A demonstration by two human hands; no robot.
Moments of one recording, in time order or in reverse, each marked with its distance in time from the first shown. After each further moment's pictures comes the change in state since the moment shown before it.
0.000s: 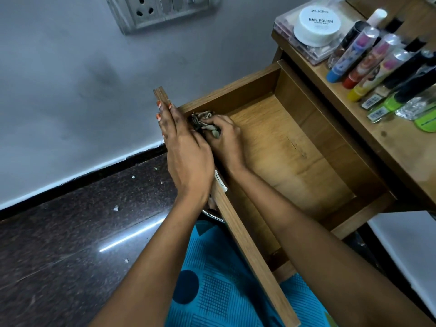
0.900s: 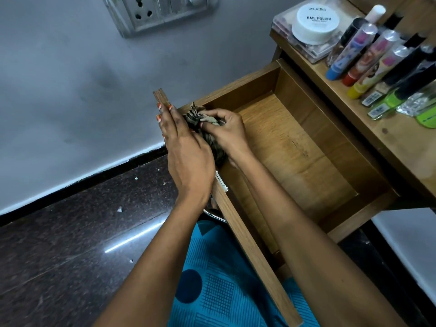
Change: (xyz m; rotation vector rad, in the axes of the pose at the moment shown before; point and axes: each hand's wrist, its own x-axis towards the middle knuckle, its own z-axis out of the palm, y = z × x) left_hand -0.001 -0.001 0.000 0.038 -0.008 0.017; right_hand 0.012 -0.013 -0.005 0.431 -0.085 0.322
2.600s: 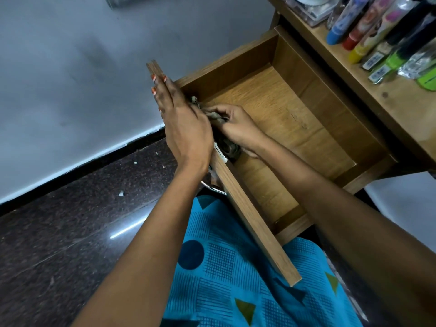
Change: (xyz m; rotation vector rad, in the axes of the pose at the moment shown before) left_hand 0.001 -0.001 0.001 0.061 0.031 0.031; right_hand -0.041 -0.007 -0.029 -0.183 -0.272 0.096
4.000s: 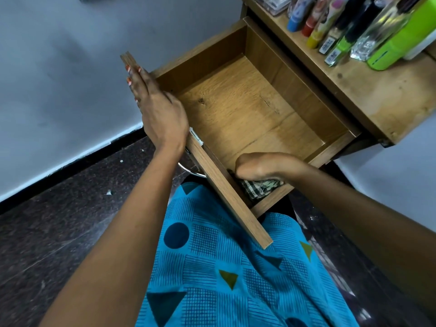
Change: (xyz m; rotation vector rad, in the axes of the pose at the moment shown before) left_hand -0.001 0.002 -0.005 0.036 -0.025 -0.023; right_hand -0.096 -0.005 -0.039 -0.915 -0.508 0.538
